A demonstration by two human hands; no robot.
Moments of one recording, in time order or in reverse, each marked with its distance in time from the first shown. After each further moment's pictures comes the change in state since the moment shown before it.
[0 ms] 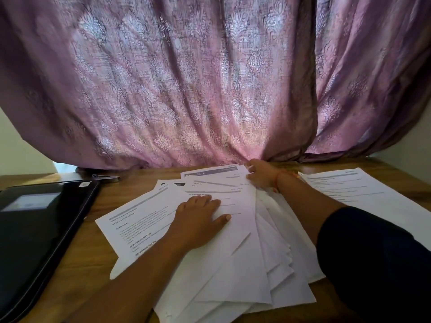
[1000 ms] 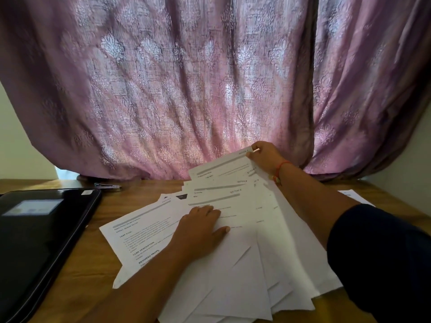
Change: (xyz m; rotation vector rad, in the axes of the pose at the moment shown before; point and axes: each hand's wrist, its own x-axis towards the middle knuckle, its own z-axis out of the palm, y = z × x) left_hand 0.003 -0.006 0.001 -0.038 0.106 0.076; right_hand 0.019 -0.030 -0.062 0.411 0.359 -0.029
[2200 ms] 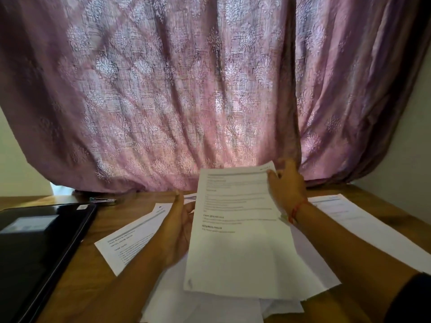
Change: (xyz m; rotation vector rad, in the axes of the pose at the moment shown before) left_hand -0.014 -0.002 -0.042 -1.904 -0.094 -0.239; right_hand -0.091 0.029 -0.028 0.098 0.418 0.021
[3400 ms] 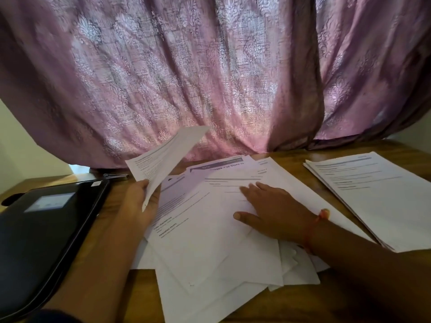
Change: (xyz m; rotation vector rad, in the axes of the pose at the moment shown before) left_hand 0.005 0.038 -0.072 -0.312 0.540 0.244; right_hand -0.103 0.005 0.009 -0.783 -0.889 -0.443
